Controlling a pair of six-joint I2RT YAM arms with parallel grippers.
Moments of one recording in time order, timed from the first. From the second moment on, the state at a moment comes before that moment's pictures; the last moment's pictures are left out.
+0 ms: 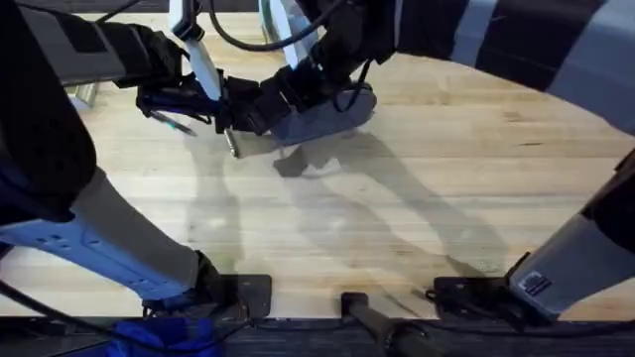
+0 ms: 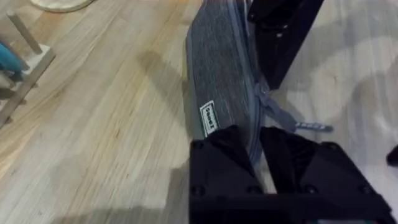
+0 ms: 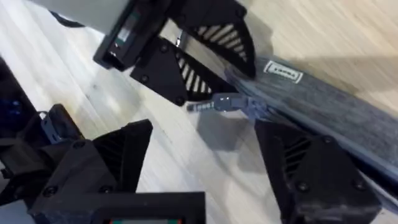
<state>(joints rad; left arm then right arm) 0.22 1.86 1.12 -0.86 1.11 1.44 0.71 1.92 1.64 -0.81 -0.39 0.06</state>
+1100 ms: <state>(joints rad) 0.22 1.86 1.12 -0.88 1.10 1.44 0.54 1.88 1.76 -1.02 -0.35 -0.01</state>
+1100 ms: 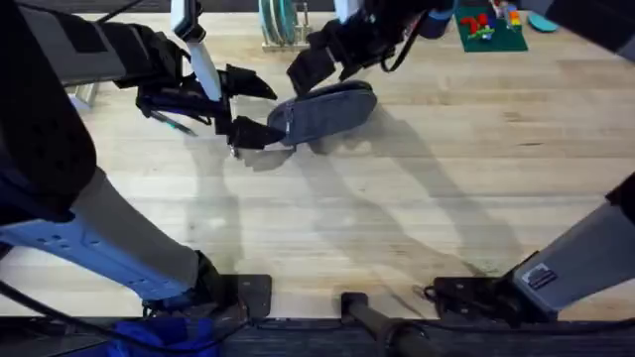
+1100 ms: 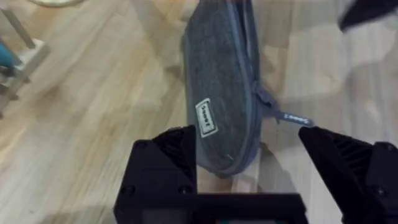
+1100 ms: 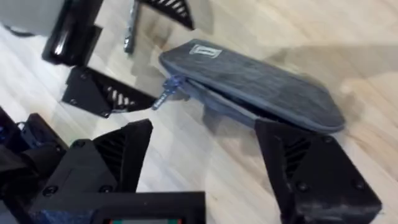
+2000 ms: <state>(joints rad) 0.34 1.85 1.45 -1.34 0.90 1.26 0.45 1.88 1.85 -1.12 -0.34 -0.02</state>
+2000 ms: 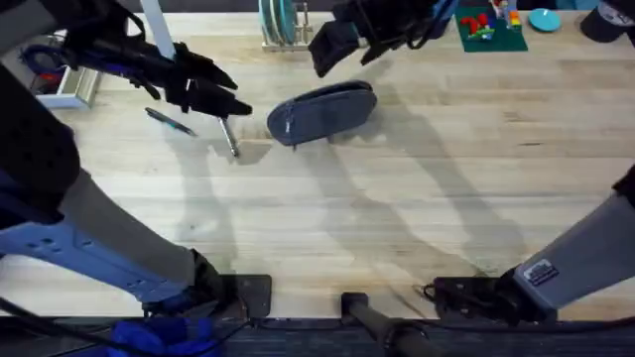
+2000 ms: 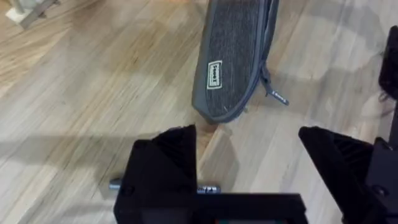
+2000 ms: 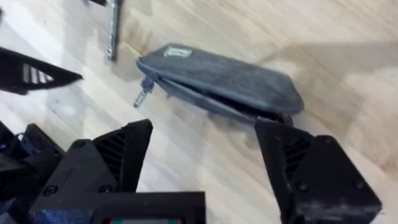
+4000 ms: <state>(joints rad) 0.34 1.20 1.46 -1.50 0.66 0.98 0.33 1.88 1.86 -1.23 -0.33 -1.20</state>
